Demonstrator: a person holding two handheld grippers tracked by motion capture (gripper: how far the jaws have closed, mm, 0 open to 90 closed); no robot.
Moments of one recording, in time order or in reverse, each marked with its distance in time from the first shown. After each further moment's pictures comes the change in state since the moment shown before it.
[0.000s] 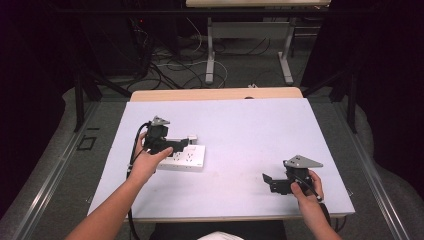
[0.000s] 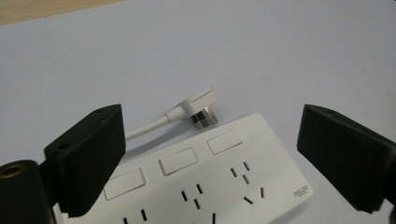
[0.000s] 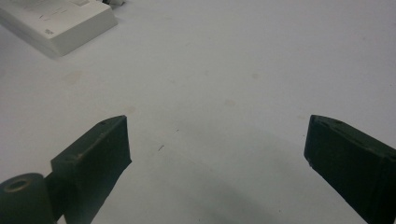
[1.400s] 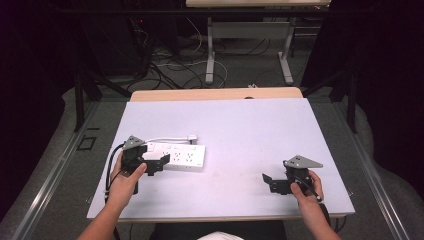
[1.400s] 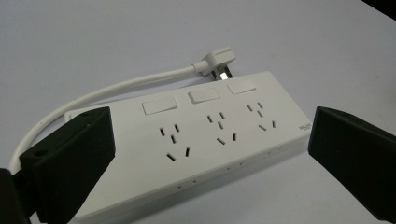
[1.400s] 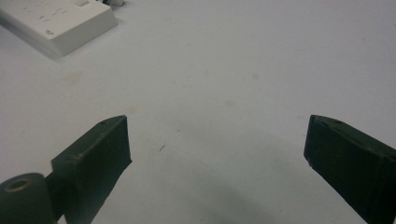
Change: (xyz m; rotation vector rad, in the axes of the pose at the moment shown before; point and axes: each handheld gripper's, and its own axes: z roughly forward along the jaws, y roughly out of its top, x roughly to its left) left arm 0.019 -0.066 -0.048 -0.084 -0.007 -0.080; right arm 0.002 0.000 -0.001 -0.002 -0.004 0.006
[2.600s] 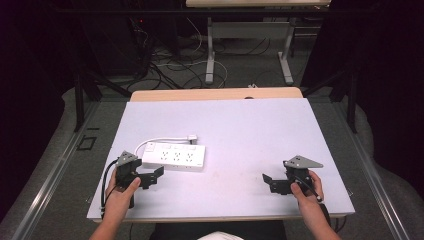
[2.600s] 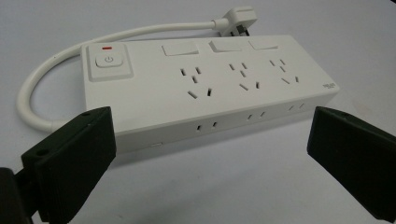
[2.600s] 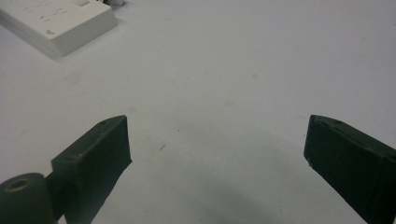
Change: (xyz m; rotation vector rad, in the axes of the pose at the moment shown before) left arm 0.012 -0.047 -0.003 -0.008 0.019 -0.048; right arm 0.000 0.000 -0.001 0.003 -0.001 0.002
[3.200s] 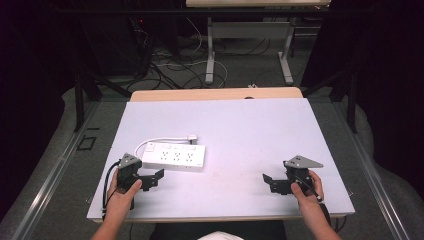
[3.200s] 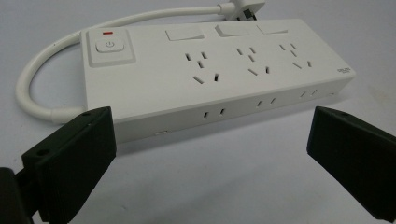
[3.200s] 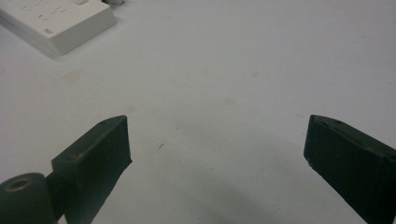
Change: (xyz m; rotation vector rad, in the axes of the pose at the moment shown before) left arm 0.001 -0.007 0.004 0.018 0.024 0.012; right arm -0.001 -0.001 0.001 0.002 0.004 0.005
